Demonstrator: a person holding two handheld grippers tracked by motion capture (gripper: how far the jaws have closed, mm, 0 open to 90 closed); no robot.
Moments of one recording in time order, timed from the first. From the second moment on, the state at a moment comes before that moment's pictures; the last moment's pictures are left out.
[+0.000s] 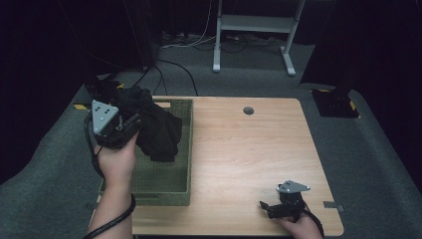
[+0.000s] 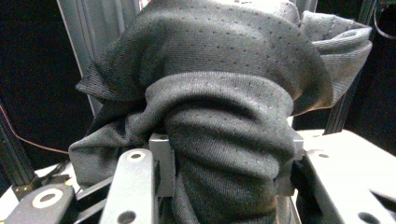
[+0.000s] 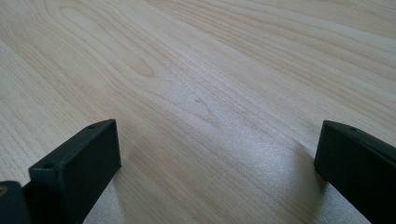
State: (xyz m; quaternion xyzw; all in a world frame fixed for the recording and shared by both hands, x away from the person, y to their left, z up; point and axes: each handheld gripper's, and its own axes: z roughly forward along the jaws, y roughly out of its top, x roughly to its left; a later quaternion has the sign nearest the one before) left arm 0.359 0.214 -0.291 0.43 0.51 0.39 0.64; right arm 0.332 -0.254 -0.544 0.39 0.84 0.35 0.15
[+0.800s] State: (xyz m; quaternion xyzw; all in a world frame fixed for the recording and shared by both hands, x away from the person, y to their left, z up) left arm 0.340 0.206 -0.254 0.38 0.45 0.40 0.70; right arm 0.331 -0.253 -0.544 0.38 0.84 0.35 0.15
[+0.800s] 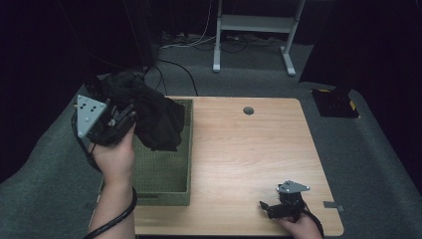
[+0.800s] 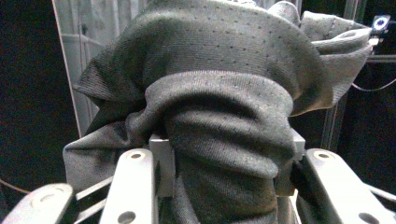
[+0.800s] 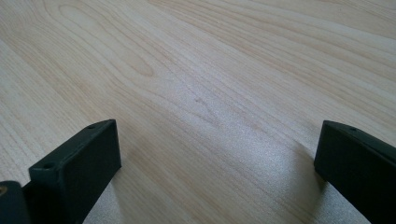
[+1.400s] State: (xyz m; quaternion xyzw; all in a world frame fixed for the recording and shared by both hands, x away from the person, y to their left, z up) left arm 0.331 0.197 -0.220 0.35 0.42 0.39 0.74; right arm 0.332 -0.254 -0.544 0.39 0.84 0.35 0.15
